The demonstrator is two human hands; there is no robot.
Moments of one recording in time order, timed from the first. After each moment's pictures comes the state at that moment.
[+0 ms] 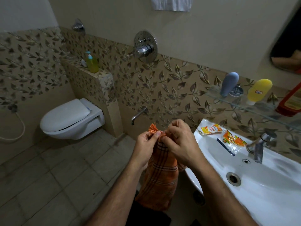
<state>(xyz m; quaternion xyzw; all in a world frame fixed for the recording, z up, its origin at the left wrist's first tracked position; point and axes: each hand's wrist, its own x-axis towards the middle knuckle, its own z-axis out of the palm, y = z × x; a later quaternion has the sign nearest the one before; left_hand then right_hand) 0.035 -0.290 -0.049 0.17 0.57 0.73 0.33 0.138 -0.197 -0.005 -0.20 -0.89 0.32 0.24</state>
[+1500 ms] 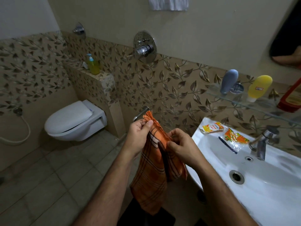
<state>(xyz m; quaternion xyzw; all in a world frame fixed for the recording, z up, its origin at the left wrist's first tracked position) 0.014 -0.297 -0.015 0.24 0.62 0.70 0.25 0.145 -0.181 -0.033 -0.27 -0.81 0.50 0.12</state>
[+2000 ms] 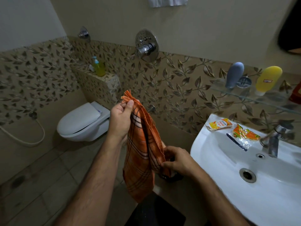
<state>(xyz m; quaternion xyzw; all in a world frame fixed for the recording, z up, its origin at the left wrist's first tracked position) -0.021 -0.307 0.025 0.20 0.63 0.74 0.13 0.144 -0.187 -0.085 -0.22 -0.84 0.48 -0.03</state>
